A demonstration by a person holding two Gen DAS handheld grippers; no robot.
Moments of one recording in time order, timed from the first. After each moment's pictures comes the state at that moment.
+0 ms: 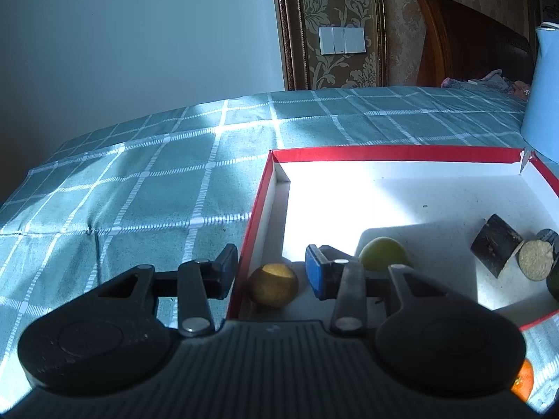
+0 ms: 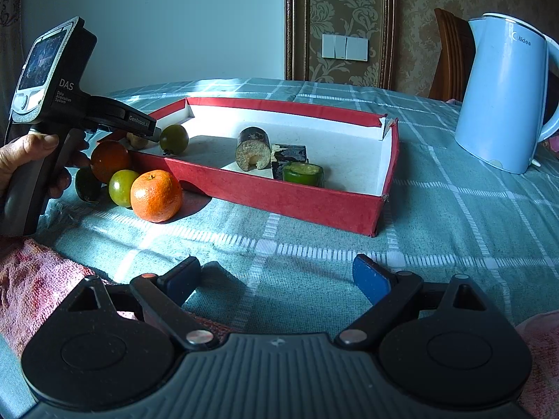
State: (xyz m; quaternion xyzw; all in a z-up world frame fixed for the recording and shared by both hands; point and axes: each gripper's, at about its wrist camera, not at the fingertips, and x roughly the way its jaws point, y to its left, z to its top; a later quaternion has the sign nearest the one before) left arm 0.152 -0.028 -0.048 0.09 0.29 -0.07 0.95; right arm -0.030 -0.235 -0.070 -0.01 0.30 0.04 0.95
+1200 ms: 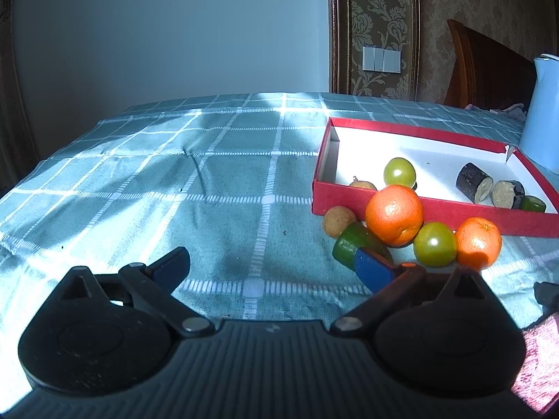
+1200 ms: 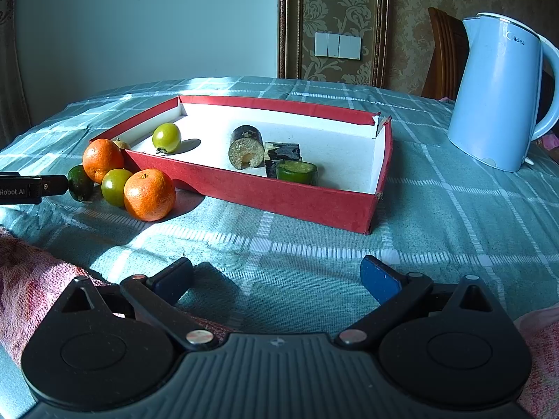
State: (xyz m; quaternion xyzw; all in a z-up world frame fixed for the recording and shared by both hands) left arm 0.020 0.036 -0.055 0.03 0.27 -0.01 0.96; right arm -0.031 -0.233 -0.070 -0.02 0.31 0.02 0.95
